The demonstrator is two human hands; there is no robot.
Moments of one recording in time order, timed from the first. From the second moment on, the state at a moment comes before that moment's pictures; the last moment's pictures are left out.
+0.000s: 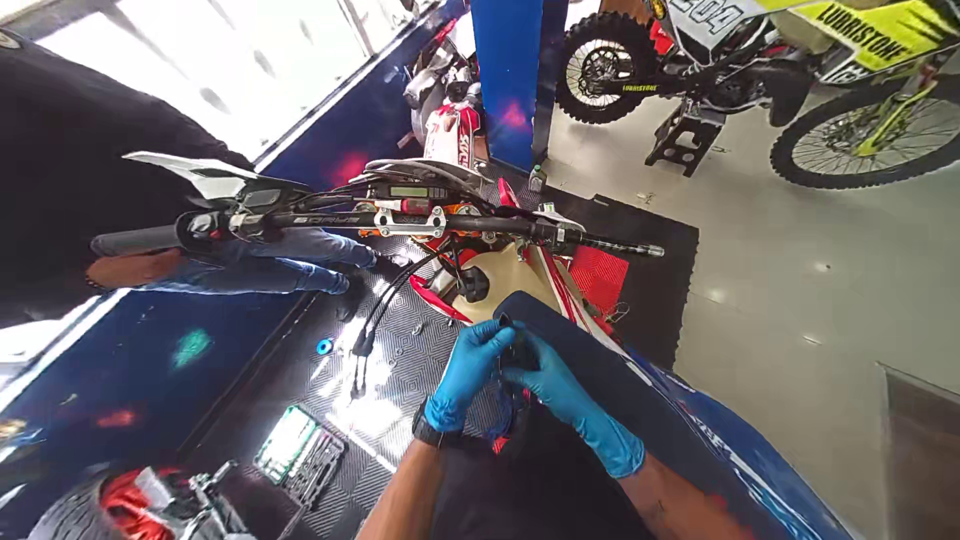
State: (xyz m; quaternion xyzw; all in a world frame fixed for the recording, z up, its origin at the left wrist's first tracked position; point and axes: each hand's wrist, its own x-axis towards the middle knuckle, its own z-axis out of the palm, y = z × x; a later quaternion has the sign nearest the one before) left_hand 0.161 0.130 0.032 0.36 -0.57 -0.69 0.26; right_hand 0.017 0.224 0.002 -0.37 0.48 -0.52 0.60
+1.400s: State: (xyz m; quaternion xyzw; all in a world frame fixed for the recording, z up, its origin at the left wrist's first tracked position) left_hand 0.050 0.037 0.013 0.24 -0.39 -0.80 0.40; right_hand -0.015 0.172 0.064 -0.11 0.26 -0.65 0.71
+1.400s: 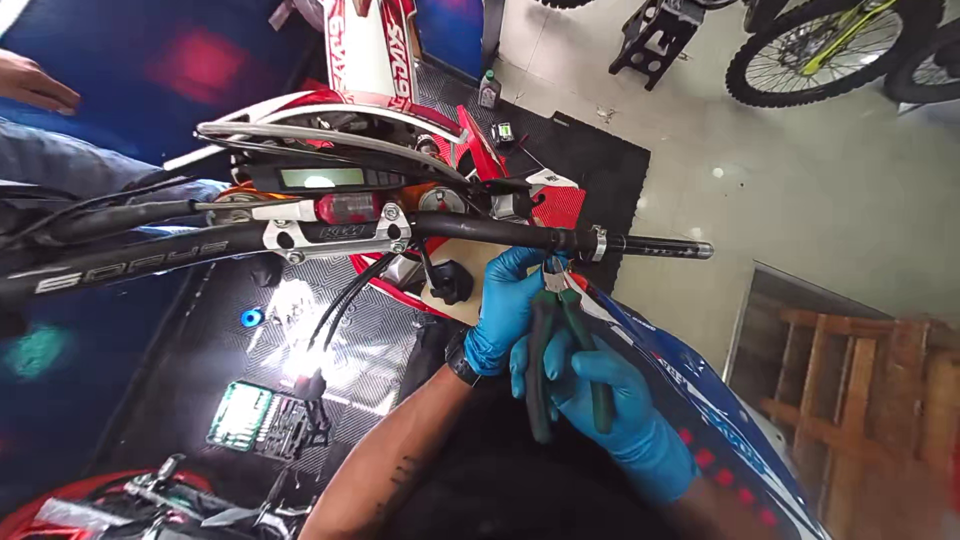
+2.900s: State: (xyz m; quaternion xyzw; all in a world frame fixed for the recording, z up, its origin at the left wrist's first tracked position) left_hand 0.060 0.034 0.025 0.29 -0.35 -0.80 0.39; right_hand -0.052 0.259 0.087 -0.17 0.49 -0.64 0.57
